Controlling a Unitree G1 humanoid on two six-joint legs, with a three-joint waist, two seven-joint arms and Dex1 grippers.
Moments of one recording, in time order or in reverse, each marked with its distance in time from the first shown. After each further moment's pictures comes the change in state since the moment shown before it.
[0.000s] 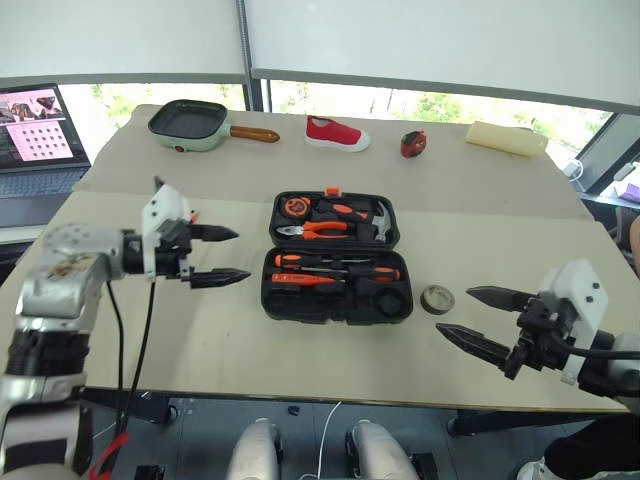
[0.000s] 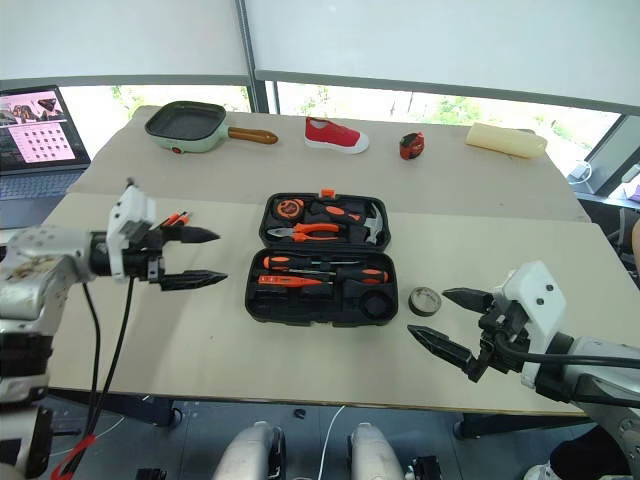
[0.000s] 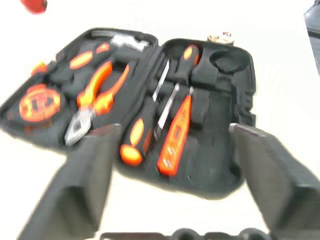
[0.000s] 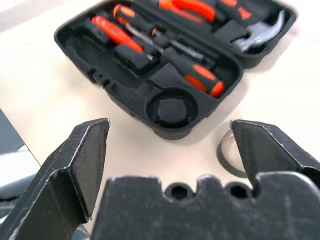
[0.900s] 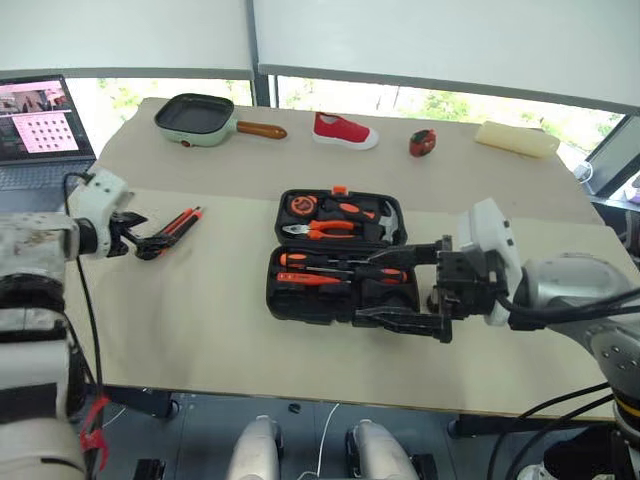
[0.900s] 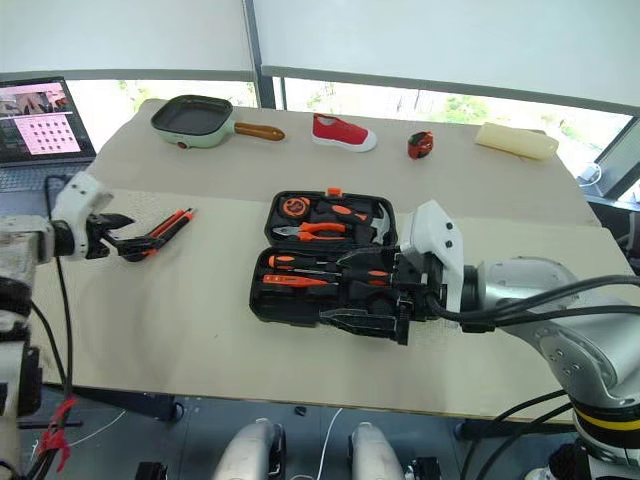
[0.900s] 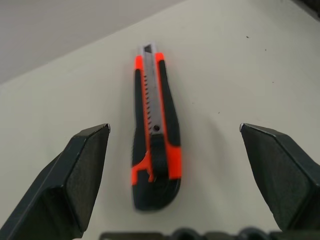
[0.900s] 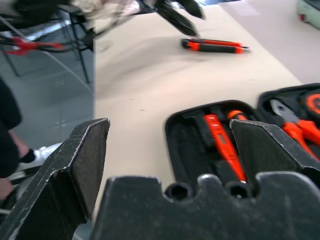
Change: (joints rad) left arm -0.514 0.008 -0.205 1.021 0.412 -0.273 0.252; right arm -0.599 0.021 0.452 0.072 0.077 0.022 0.072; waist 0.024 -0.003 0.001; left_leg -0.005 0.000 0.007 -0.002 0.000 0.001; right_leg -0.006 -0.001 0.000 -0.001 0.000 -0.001
